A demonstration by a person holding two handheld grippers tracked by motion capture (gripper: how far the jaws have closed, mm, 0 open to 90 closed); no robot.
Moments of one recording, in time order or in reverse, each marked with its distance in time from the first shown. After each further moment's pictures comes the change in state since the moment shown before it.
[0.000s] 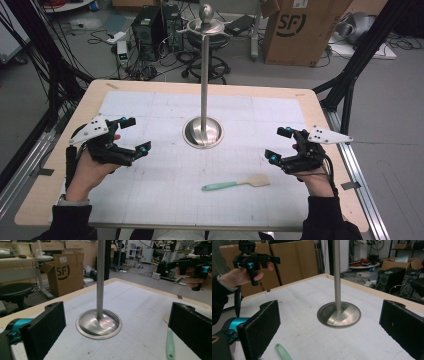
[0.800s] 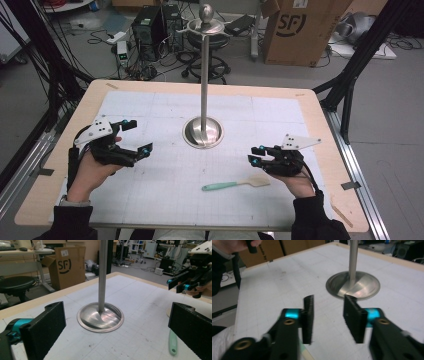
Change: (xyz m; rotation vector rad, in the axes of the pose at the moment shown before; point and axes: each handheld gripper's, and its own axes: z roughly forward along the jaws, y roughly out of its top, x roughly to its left) left arm 0.001 -0.007 0.004 0.041 0.017 -0.006; right arm 0.004 -0.037 0.038 0.216 0.059 -0.003
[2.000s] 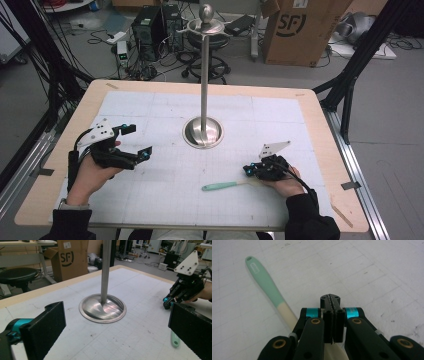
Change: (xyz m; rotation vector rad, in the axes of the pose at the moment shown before) left arm 0.000 -0.010 -0.001 0.046 0.025 -0.022; right arm -0.014 -0.038 0.043 0.372 -0.001 -0.021
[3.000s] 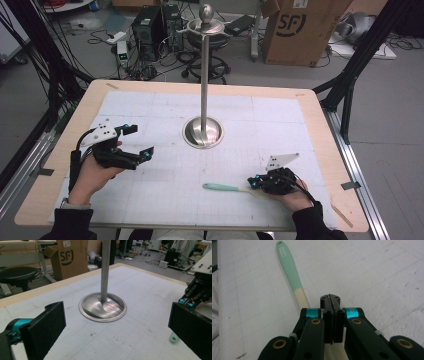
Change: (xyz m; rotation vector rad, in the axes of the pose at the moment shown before) left arm -0.001 -0.001 0.004 0.014 0.001 0.010; right arm 0.029 -0.019 -0.020 -0.021 0.032 0.010
